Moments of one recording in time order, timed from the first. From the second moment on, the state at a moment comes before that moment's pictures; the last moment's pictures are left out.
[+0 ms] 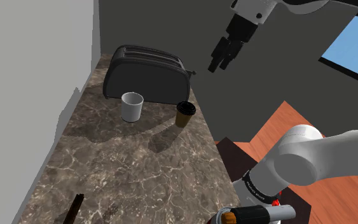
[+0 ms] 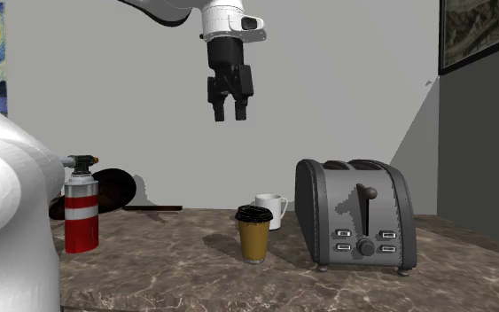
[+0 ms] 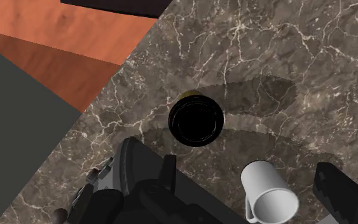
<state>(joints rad) 0.02 -0.75 0.07 -2.35 0.12 1.70 -0.04</state>
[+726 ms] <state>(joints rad) 0.04 -0.52 0.23 -2.35 0.14 1.96 0.09</state>
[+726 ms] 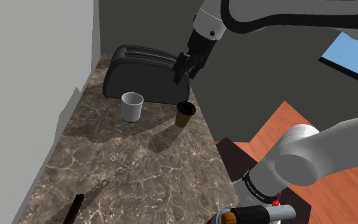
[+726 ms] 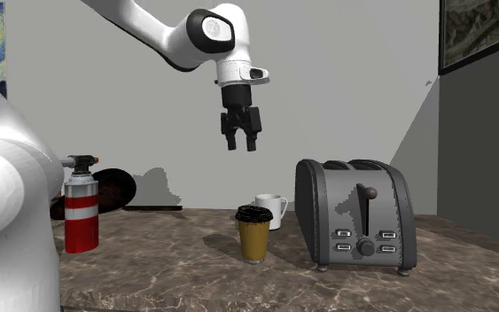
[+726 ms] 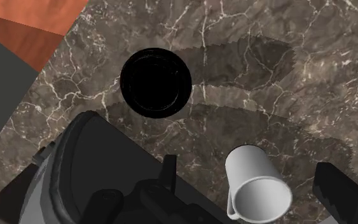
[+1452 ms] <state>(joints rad) 0.03 -0.13 0.40 -2.20 -0.02 2.21 0.31</state>
